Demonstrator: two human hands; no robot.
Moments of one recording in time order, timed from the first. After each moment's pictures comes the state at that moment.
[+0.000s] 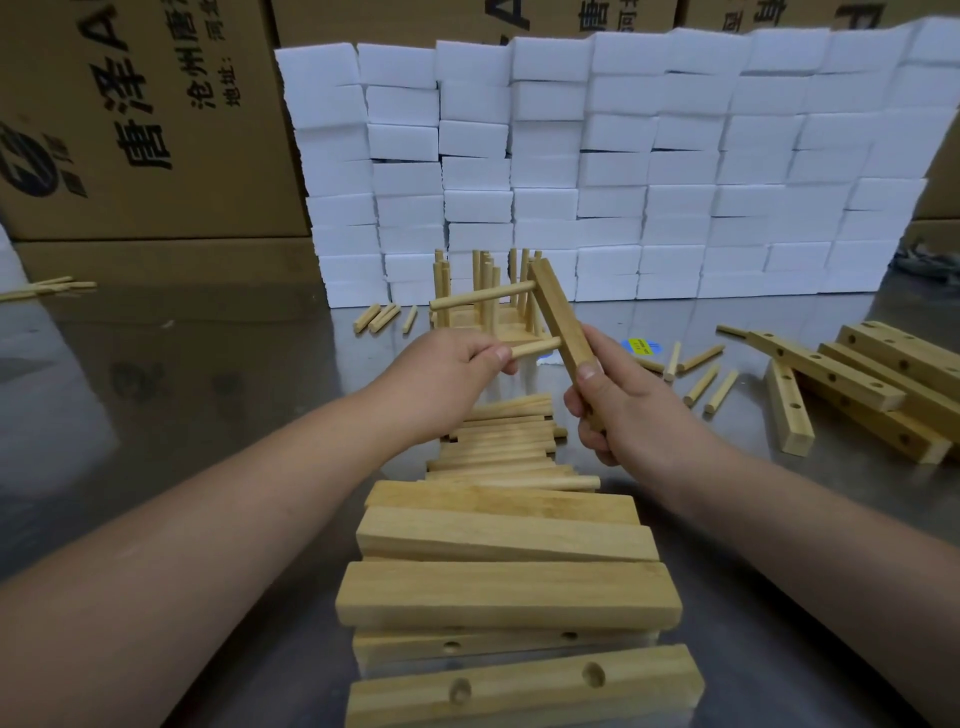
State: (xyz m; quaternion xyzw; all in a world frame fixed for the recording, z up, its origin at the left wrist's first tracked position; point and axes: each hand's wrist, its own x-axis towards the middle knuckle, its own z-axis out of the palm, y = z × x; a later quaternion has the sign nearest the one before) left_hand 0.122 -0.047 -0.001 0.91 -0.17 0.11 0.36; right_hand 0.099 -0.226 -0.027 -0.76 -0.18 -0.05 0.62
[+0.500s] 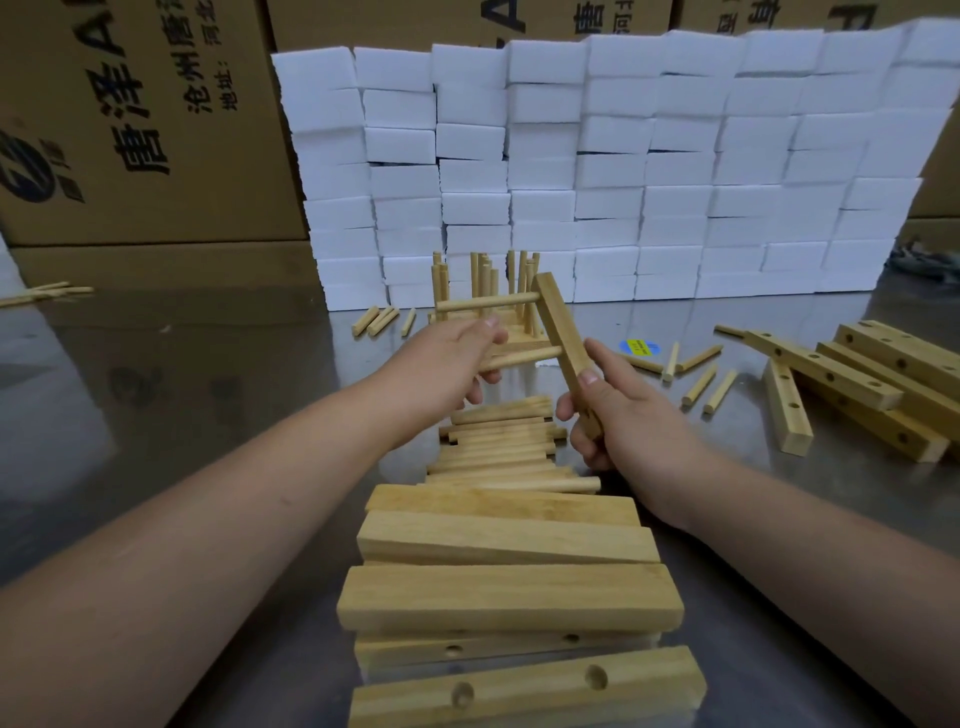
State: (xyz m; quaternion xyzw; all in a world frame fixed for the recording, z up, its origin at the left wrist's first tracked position) left_hand 0.127 -0.049 0.003 0.86 -0.14 0.07 0.49; right_hand 0.099 -0.217 -0.035 -0.73 -0.08 -0.04 0.67
